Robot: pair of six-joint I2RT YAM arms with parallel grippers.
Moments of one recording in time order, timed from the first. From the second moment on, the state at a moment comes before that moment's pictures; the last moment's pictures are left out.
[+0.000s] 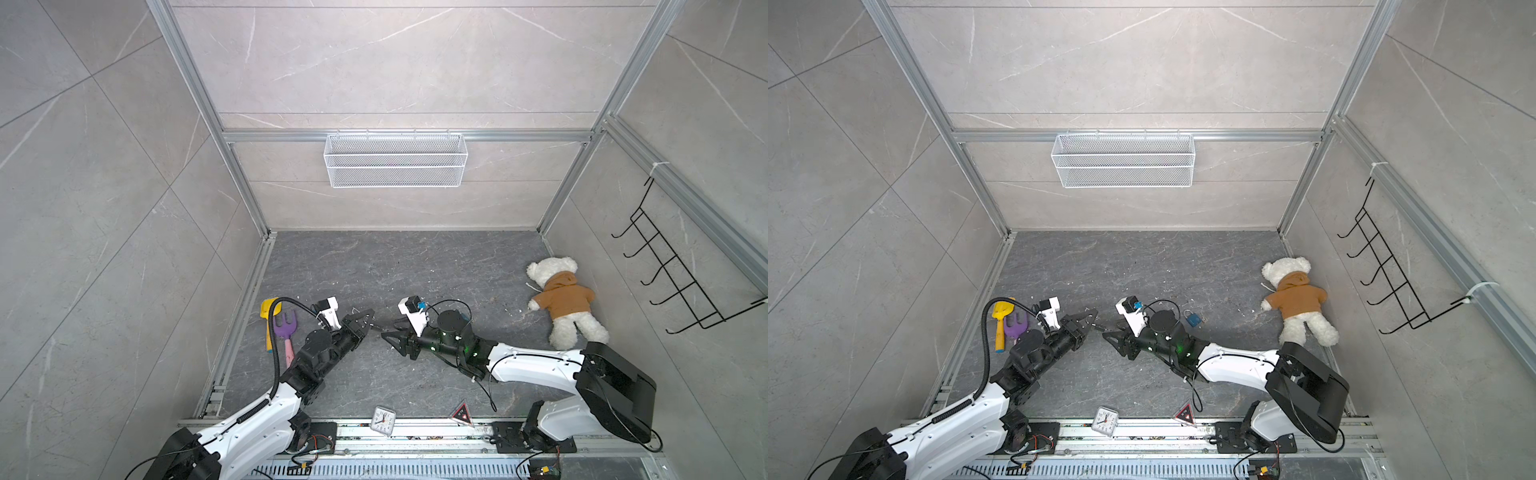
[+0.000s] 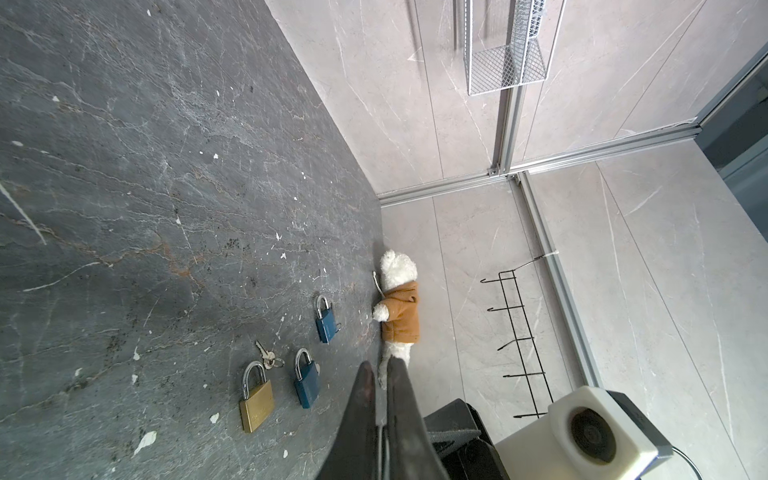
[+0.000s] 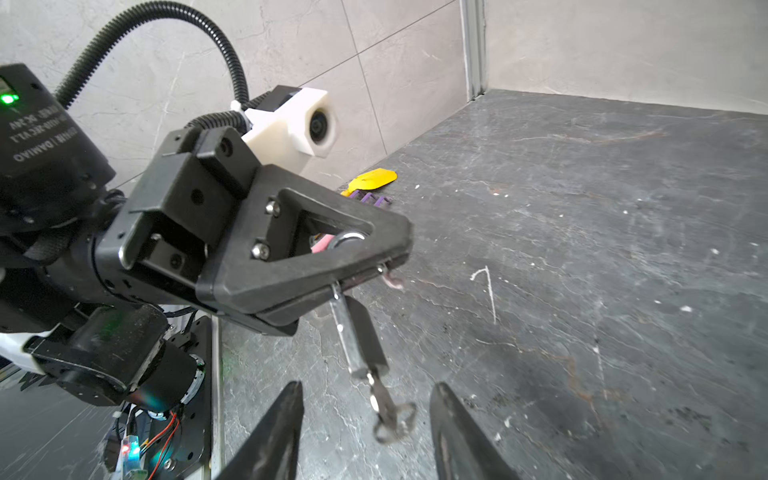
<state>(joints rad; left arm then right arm) -0.63 0.86 0.21 0.57 0.08 -1.27 0.94 1.46 0.65 0.58 -0.25 0.27</state>
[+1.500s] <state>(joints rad) -0.63 0.89 0.25 0.56 0.13 -1.23 0.94 1.54 0.70 0.59 -0.31 0.28</state>
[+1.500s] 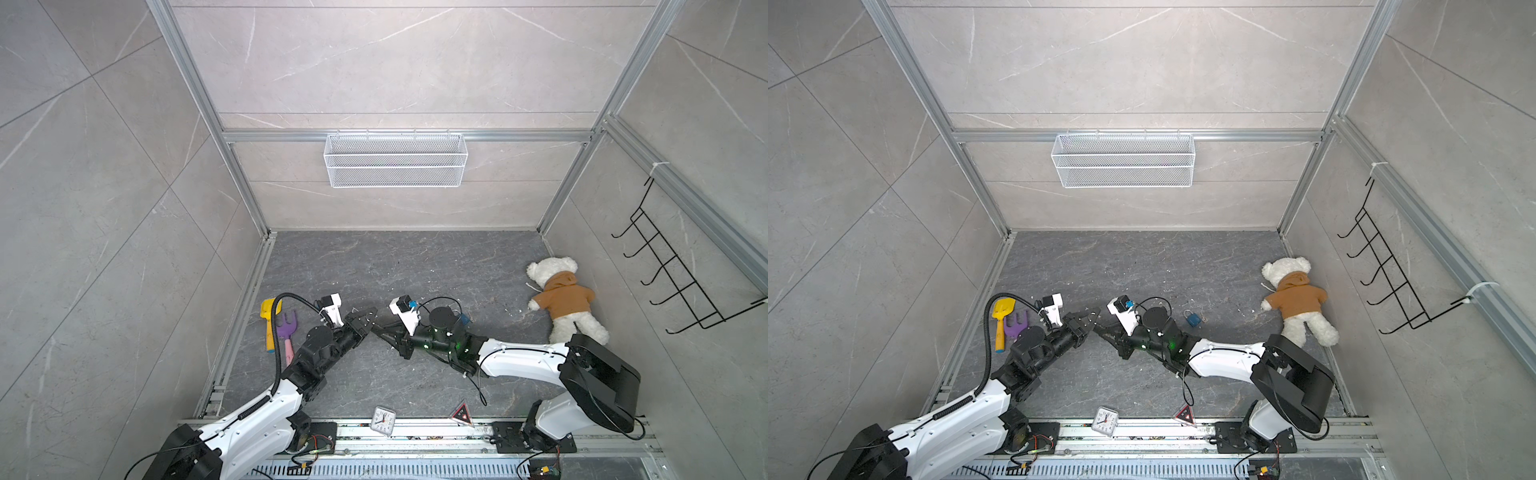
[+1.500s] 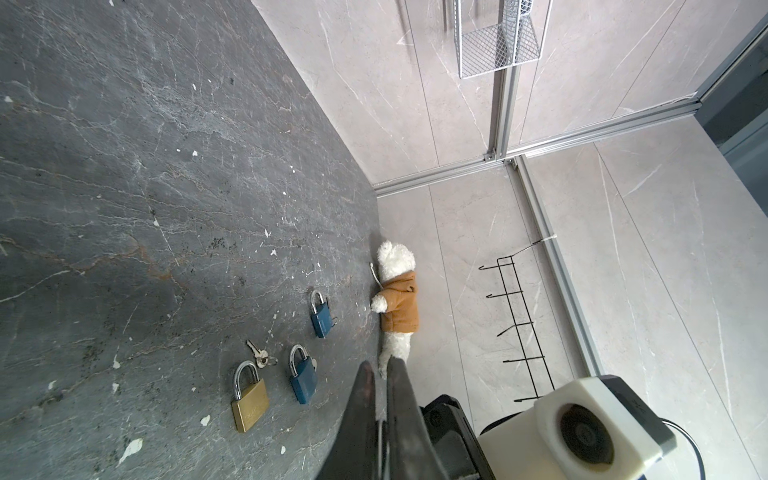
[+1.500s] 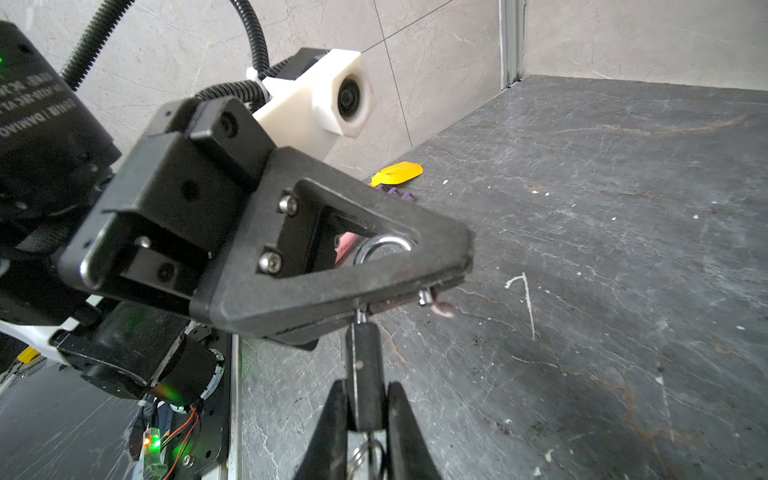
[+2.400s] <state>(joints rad) -0.63 0.88 0.37 0.38 0.20 -0.83 0.69 1.50 0.64 0.46 -0.38 0.52</state>
